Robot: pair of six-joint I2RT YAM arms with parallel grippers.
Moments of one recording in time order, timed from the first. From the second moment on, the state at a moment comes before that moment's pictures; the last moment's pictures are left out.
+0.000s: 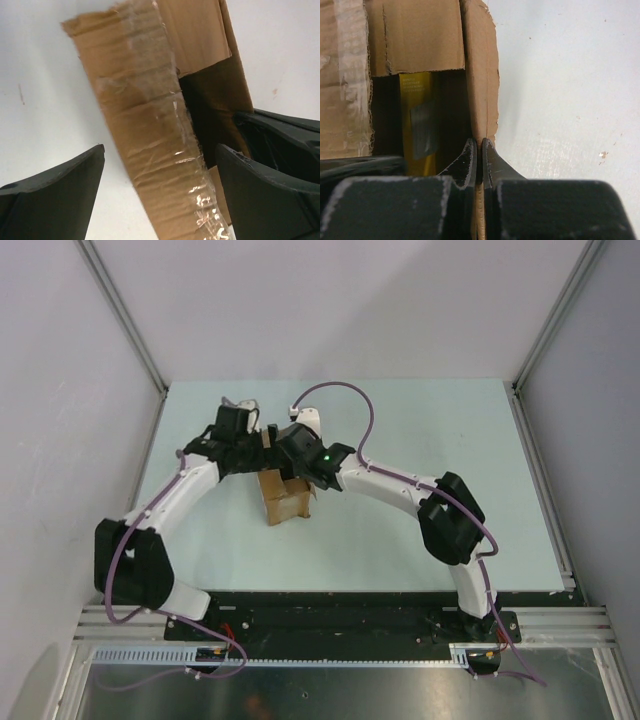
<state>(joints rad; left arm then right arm) -0.28 1.43 1.15 -0.54 0.06 -0.35 0.93 2.06 1.75 -0.44 0.48 0.53</state>
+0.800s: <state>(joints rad) -0.24 1.23 1.05 -0.55 -0.21 -0.36 0.91 2.06 1.75 -0.44 0.45 0.55</state>
